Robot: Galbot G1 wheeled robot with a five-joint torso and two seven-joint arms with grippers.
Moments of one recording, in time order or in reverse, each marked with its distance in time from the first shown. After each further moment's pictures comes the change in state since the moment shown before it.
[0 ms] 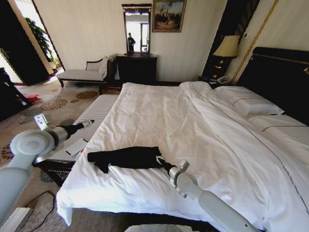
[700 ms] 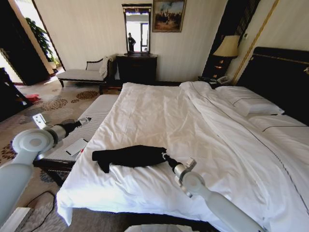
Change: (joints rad) left arm -0.016 -0.017 0.014 0.065 0.083 -0.031 0.082; right arm -0.078 -0.134 0.190 0.166 0.082 0.057 -0.028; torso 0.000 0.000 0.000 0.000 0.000
